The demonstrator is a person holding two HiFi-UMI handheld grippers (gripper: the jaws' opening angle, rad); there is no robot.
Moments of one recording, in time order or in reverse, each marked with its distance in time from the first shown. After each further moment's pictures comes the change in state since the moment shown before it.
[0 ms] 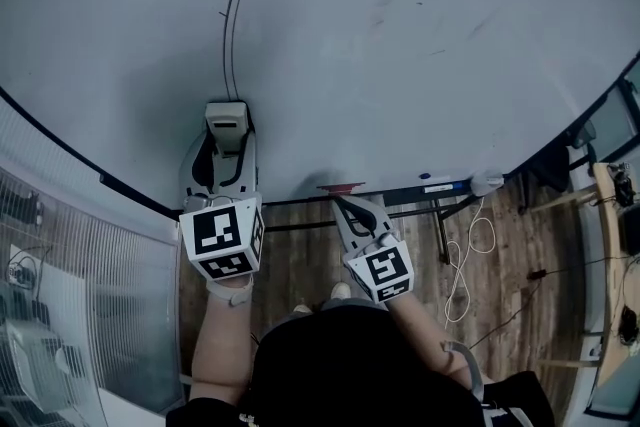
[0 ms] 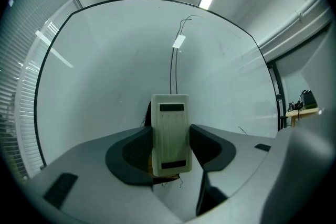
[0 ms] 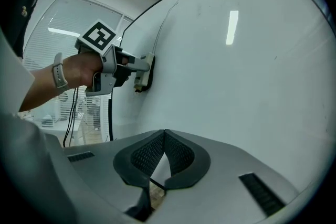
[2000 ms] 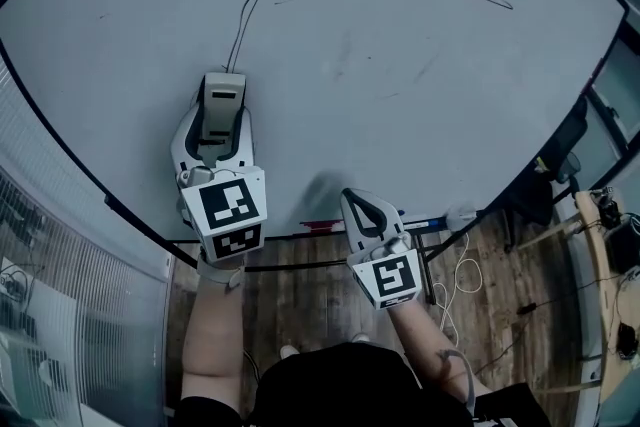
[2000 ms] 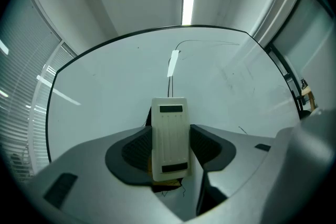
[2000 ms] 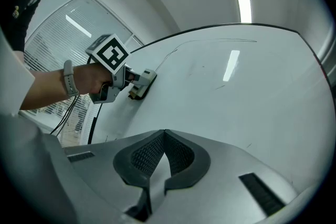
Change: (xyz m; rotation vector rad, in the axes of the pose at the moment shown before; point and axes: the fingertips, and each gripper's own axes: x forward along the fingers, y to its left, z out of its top) left arm 0.003 -0.013 0.137 0.253 -0.160 0.127; right arm -0.059 -0.045 0.134 -0.240 -0.279 -0.122
